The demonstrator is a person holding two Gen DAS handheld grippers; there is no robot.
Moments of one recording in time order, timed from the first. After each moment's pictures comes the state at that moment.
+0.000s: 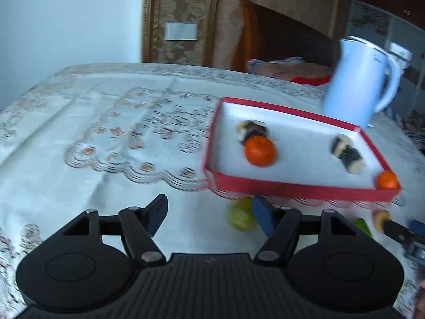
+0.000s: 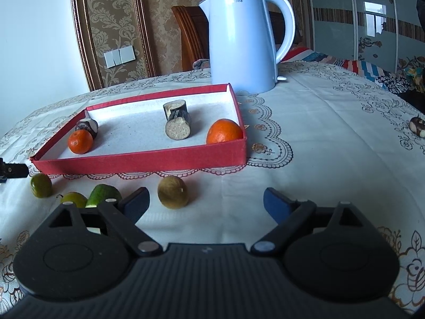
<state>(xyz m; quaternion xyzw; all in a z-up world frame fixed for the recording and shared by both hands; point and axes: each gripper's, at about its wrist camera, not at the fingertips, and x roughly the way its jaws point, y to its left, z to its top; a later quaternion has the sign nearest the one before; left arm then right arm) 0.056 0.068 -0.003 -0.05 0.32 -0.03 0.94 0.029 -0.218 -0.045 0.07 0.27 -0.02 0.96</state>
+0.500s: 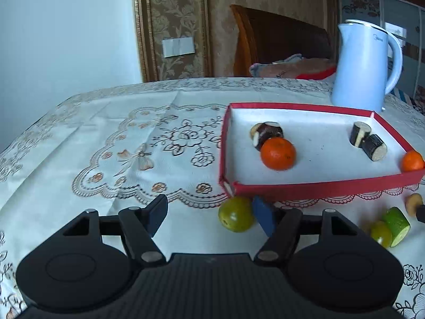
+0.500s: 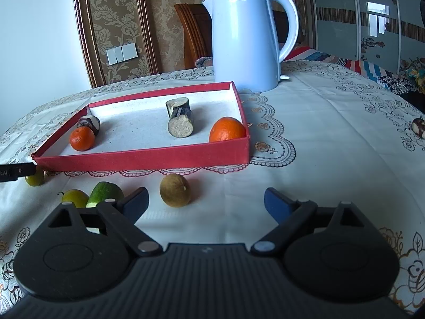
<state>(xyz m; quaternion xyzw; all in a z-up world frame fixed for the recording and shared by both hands) 0.077 0.067 -0.015 0.03 0.29 -0.01 0.96 0.031 -0.217 -0.046 0.07 0.28 -0.02 0.96</state>
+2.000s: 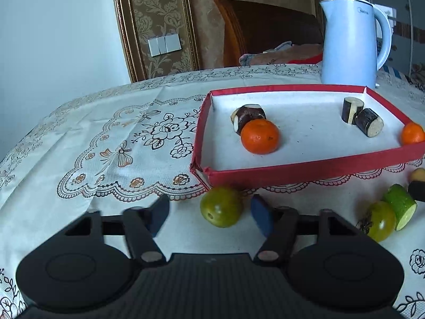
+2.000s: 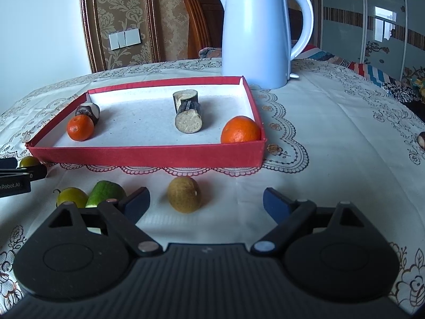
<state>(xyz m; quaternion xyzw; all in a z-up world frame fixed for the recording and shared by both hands) 0.082 0.041 -0.034 0.07 0.30 -0.01 0.95 0.050 -0.202 -0.045 0.03 0.30 -0.02 0.95</state>
